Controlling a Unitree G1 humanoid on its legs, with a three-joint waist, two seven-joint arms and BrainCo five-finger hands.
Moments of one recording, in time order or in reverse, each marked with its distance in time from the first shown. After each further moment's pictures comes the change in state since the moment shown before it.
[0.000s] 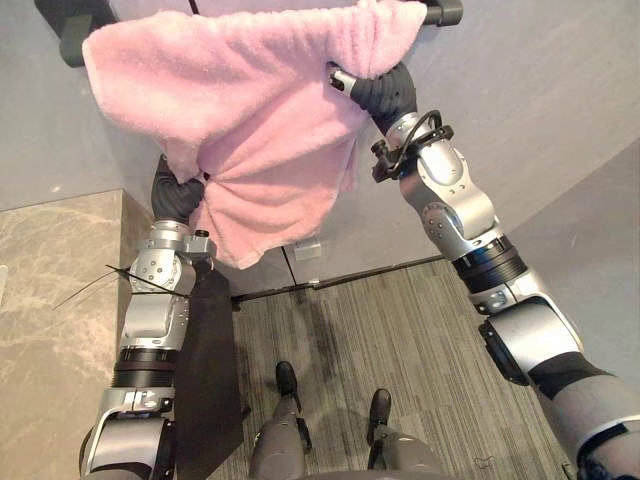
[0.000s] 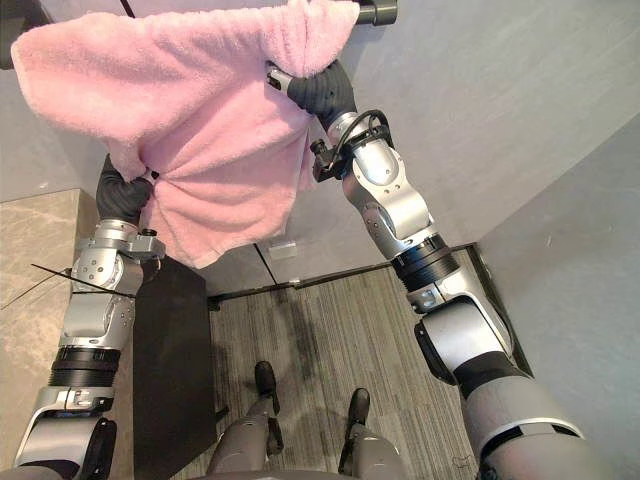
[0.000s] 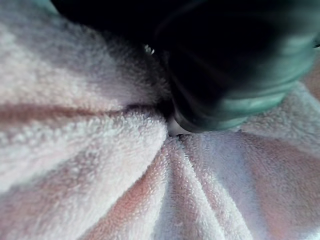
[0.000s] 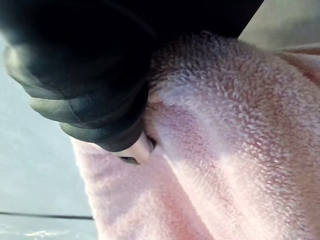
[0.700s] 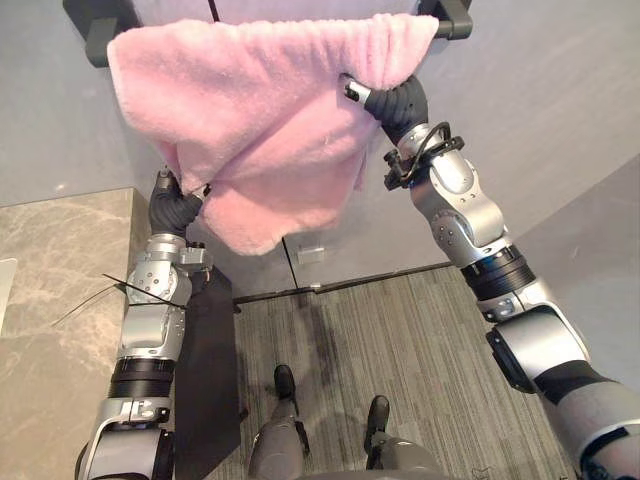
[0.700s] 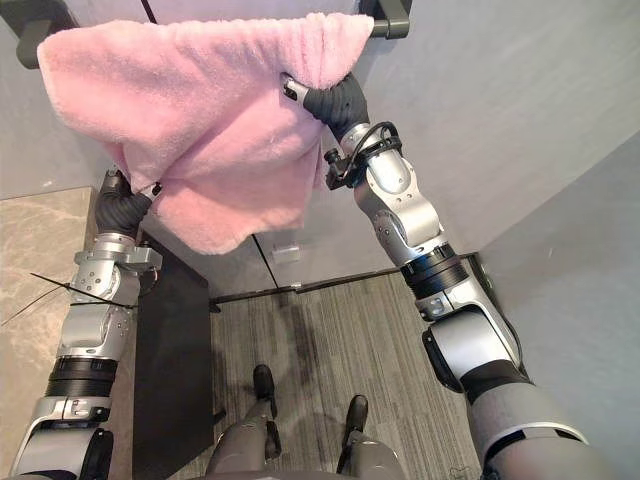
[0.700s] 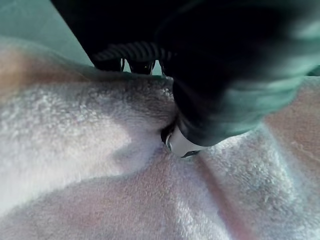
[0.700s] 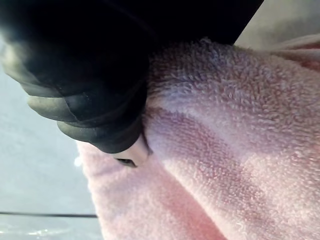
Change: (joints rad) left arm 0.052 0.000 0.022 0.033 -0.035 0.001 -0.022; right arm 0.064 -0.036 -0.010 -0.029 0.038 0.001 0.021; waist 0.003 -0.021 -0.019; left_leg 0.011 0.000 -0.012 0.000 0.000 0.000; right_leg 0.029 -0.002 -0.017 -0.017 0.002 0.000
